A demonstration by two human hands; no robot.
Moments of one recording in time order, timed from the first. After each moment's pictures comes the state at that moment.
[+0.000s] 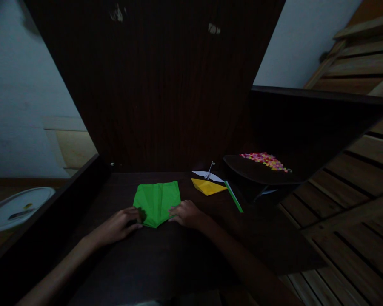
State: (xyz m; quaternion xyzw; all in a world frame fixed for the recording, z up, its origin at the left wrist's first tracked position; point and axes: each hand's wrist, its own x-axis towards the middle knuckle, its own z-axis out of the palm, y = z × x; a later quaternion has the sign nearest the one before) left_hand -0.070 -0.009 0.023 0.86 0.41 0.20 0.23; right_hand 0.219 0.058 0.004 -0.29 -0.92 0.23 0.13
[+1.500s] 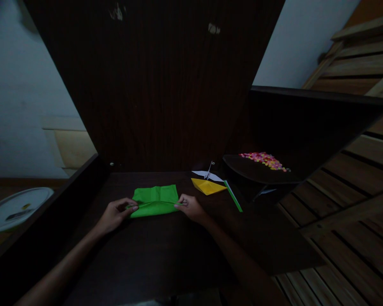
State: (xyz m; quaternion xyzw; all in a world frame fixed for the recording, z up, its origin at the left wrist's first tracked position) left_hand -0.077 0.008 0.013 0.65 0.55 0.42 0.33; right_hand 0.224 0.067 -0.018 -0.39 -0.69 0.47 0.38
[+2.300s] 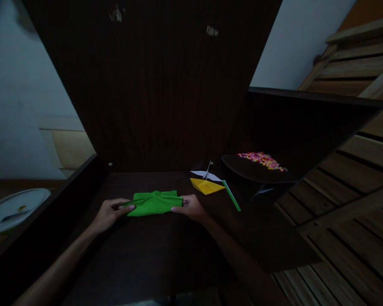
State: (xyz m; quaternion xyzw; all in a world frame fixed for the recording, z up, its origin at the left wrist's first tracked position) left_hand -0.081 0.005 0.023 0.60 0.56 0.44 0.38; right_hand 0.224 0.056 0.008 -0.39 -0.68 0.52 0.35
